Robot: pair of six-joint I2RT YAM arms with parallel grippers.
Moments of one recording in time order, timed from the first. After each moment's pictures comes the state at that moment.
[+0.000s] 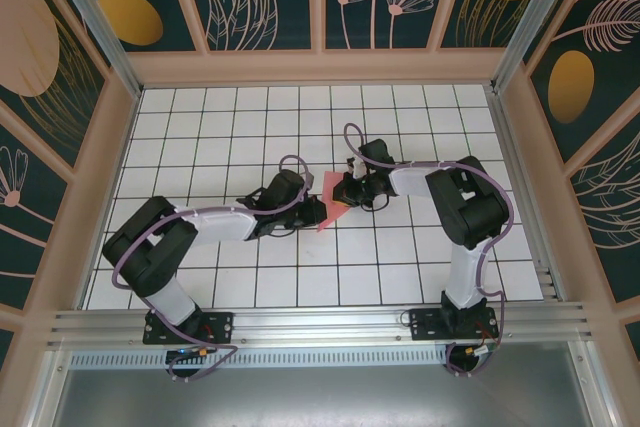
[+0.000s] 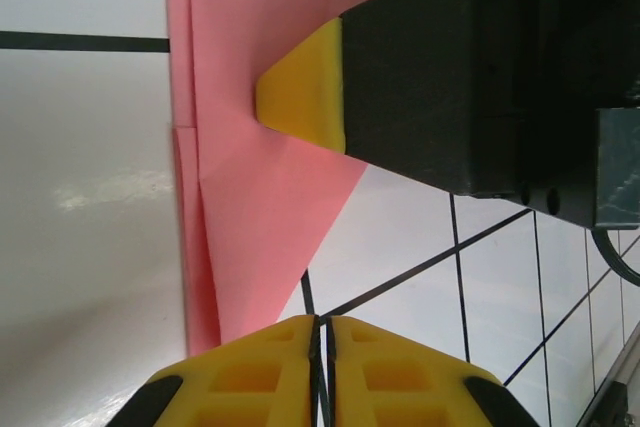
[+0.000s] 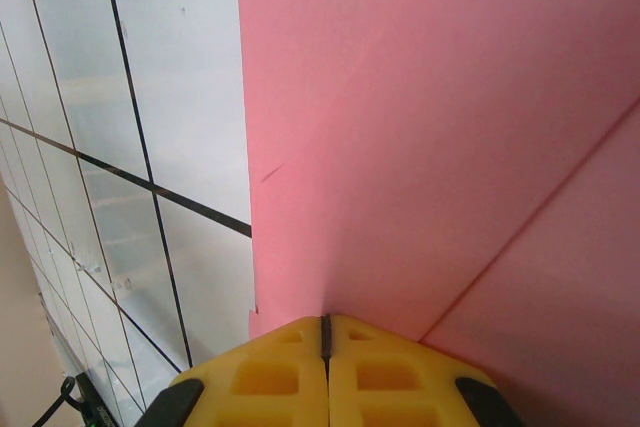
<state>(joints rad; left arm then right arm) -0.76 1.66 0.76 0.14 0.28 -0.88 0.49 1.93 1.01 -0.12 -0.60 0.68</state>
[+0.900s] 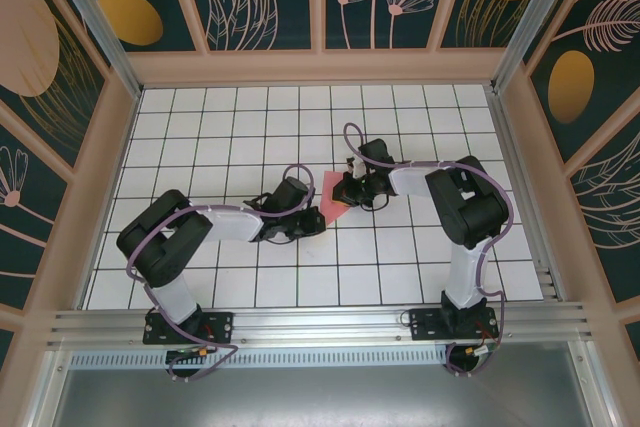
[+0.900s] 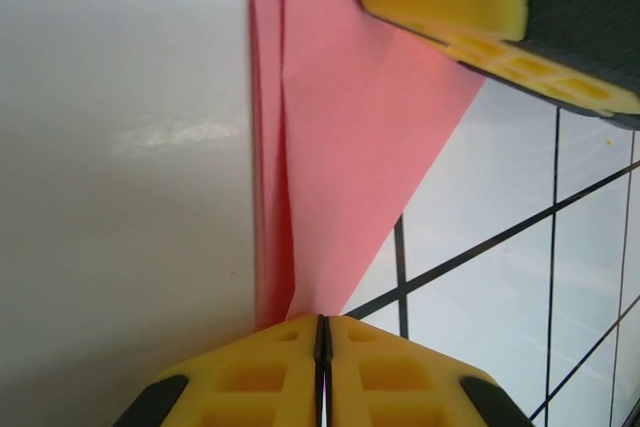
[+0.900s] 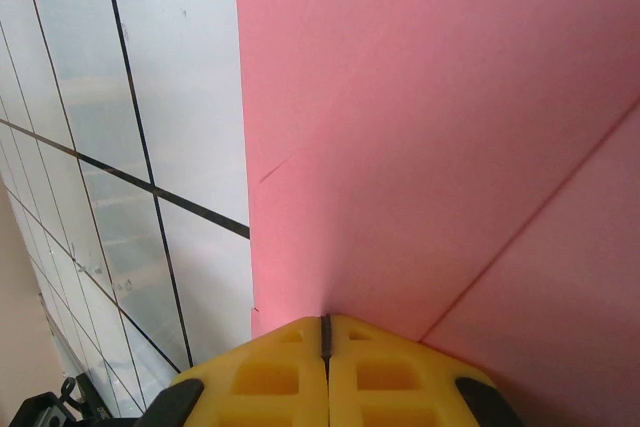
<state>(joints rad) -0.77 1.74 0.74 0.11 0.30 -0.89 0.49 1.93 1.01 -0.12 -0.60 0.68</state>
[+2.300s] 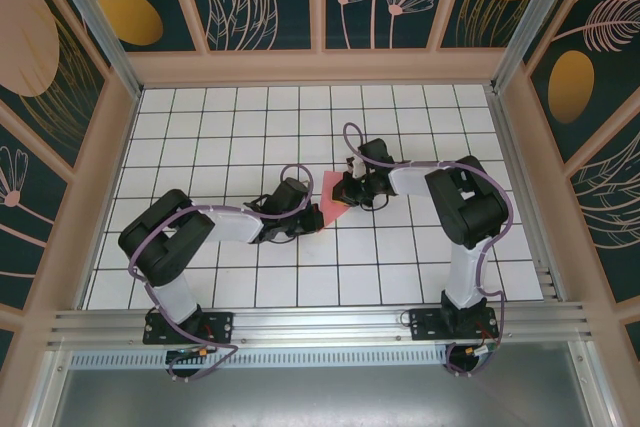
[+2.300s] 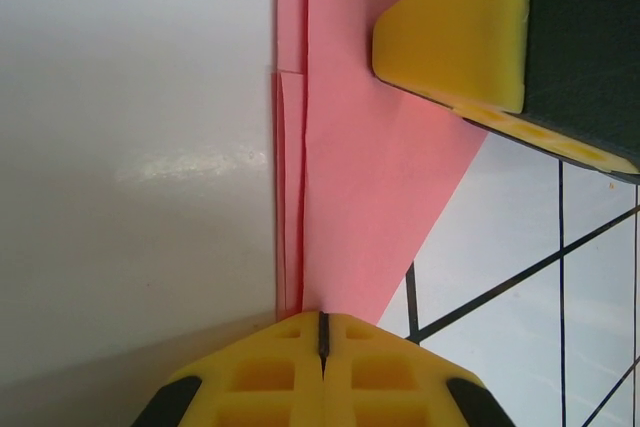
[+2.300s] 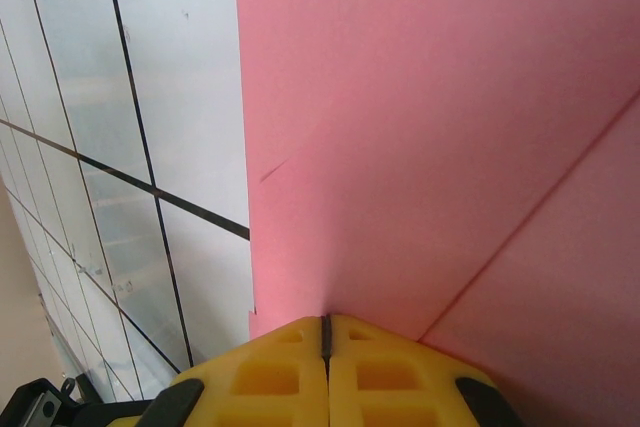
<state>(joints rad) -0.77 1.75 0.73 0.18 0.23 -0.89 0.49 1.93 1.01 -0.12 -0.60 0.68</state>
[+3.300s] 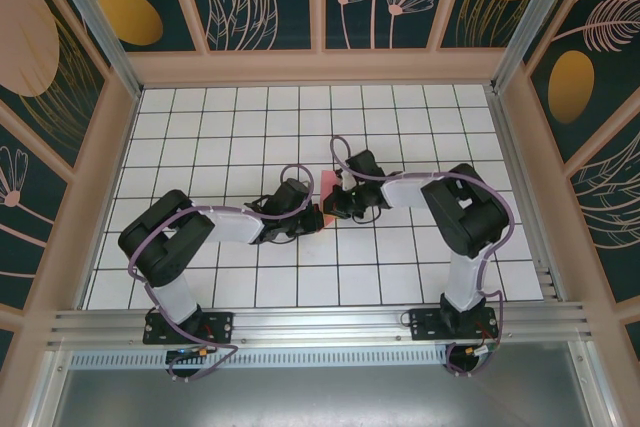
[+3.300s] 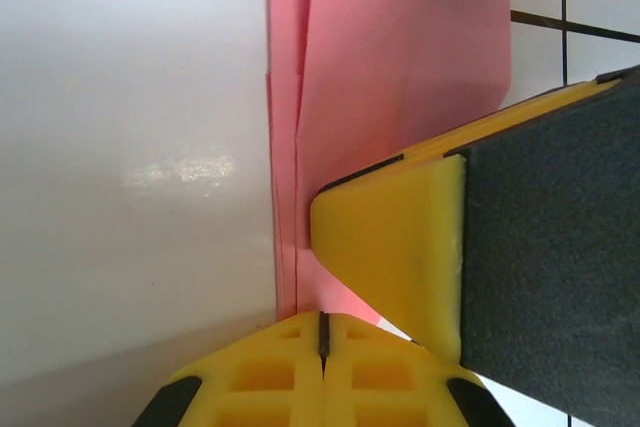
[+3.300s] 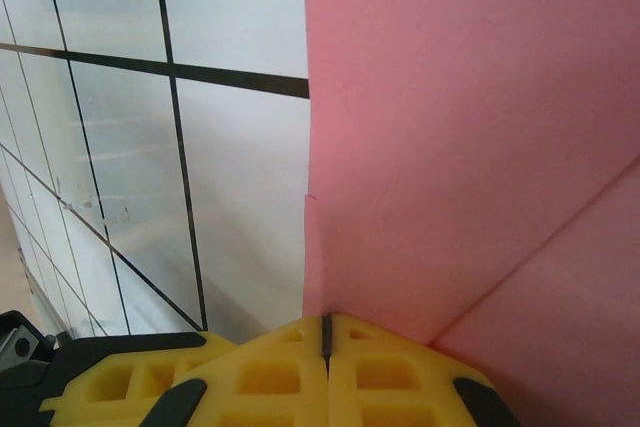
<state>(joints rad) -0.78 1.75 0.73 0.17 0.20 -0.90 0.59 1.89 0.94 -0.08 -0.58 0.70</state>
